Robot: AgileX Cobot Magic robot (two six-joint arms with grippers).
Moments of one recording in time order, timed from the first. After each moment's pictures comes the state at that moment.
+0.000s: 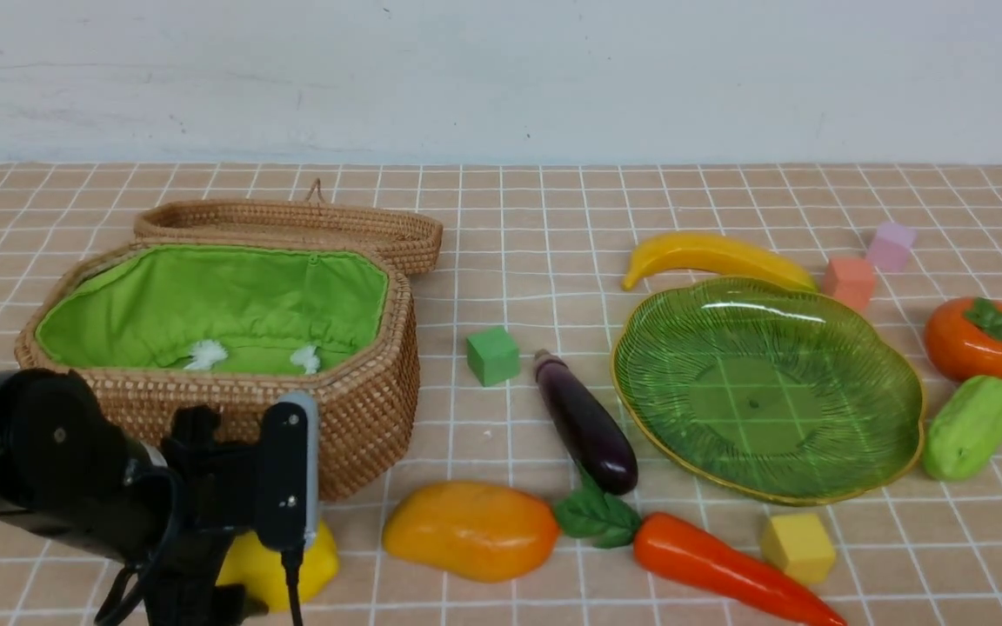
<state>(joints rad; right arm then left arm) 0.33 0.27 -0.61 0.42 0.90 -0.12 -0.27 1.50 -0.70 -0.29 0.43 1.43</state>
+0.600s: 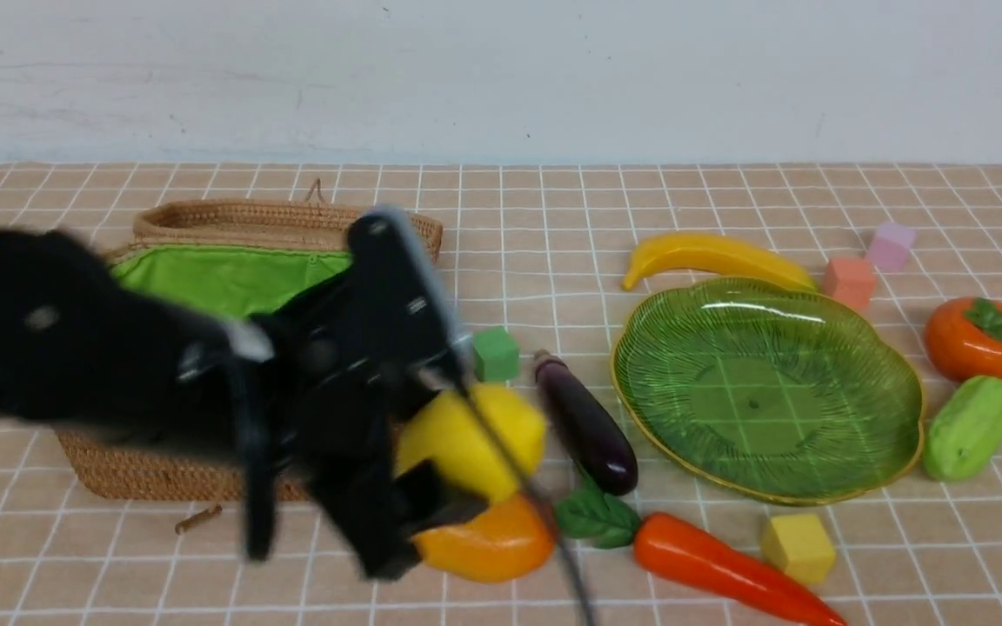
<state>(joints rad) 0.33 0.29 -0.61 0.39 0.81 0.02 -0.58 1.36 -0.99 -0.46 0.55 0.94</state>
